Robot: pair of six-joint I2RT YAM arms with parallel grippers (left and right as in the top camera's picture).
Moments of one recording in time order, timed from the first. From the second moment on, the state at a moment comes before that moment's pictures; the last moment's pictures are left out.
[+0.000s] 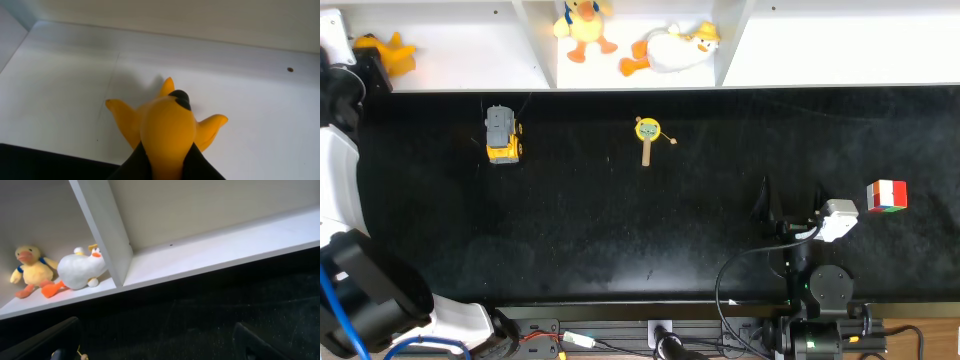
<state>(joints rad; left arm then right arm) 0.50 1.71 1.38 -0.28 0.30 0.17 0.00 0.01 0.02 -0.02 -0.02 0.28</state>
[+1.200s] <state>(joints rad) 0.48 1.82 1.43 -0.21 0.32 0.18 0.00 0.01 0.02 -0.02 -0.02 0.28</state>
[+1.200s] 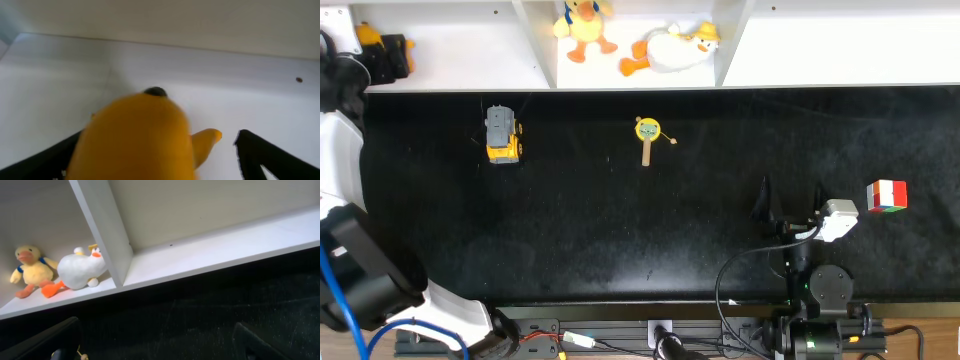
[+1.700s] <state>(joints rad) 0.48 1.83 1.43 -0.21 0.32 0.18 0.00 0.01 0.02 -0.02 -0.02 0.28</state>
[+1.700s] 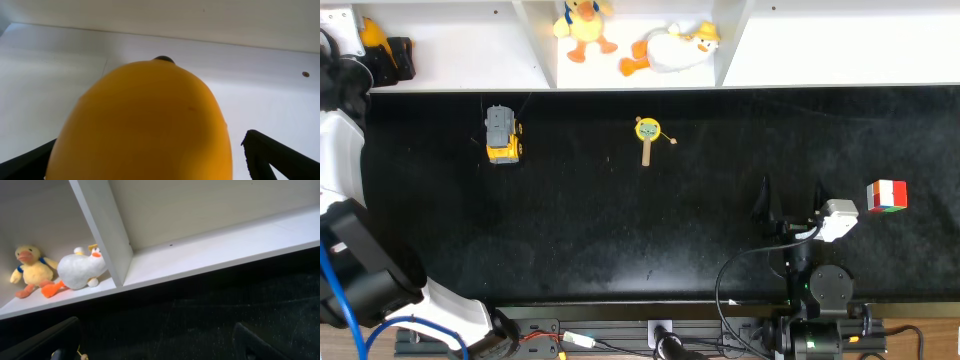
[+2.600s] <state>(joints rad) 0.48 1.69 1.43 -0.44 0.25 0.18 0.00 0.01 0.02 -0.02 -0.02 0.28</state>
